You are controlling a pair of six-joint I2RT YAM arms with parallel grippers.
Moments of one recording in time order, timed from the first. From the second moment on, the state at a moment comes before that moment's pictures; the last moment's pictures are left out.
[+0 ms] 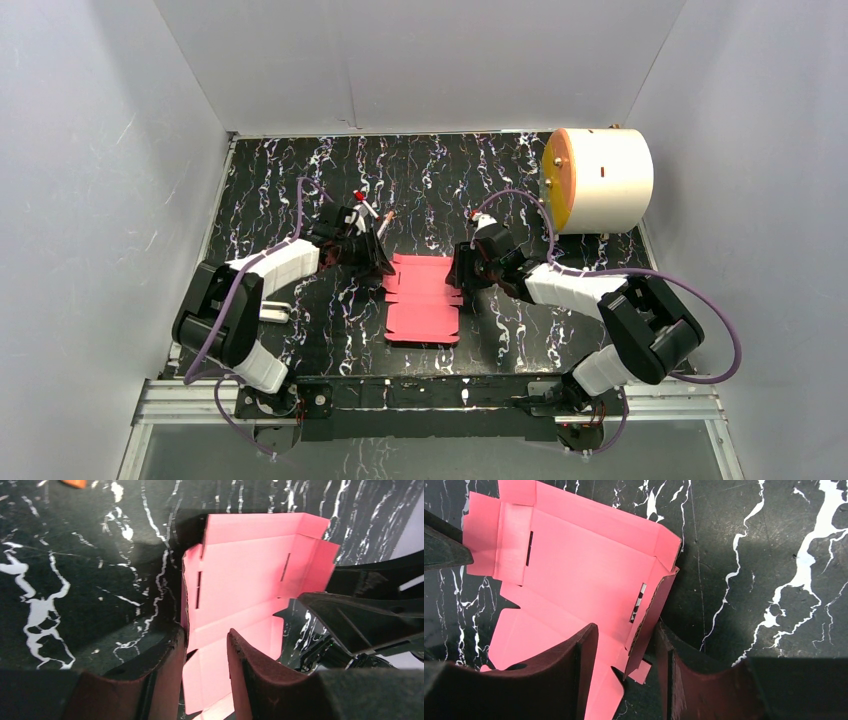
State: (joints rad) left arm -0.38 1.57 0.82 -0.25 0.43 -0.63; right arm 0.69 1.46 0.66 0.04 -0.10 0.54
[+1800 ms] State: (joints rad) left arm -0.34 1.31 0.60 -0.18 0.30 -0.74; right arm 0.69 1.56 0.66 0.16 -0.17 0.55
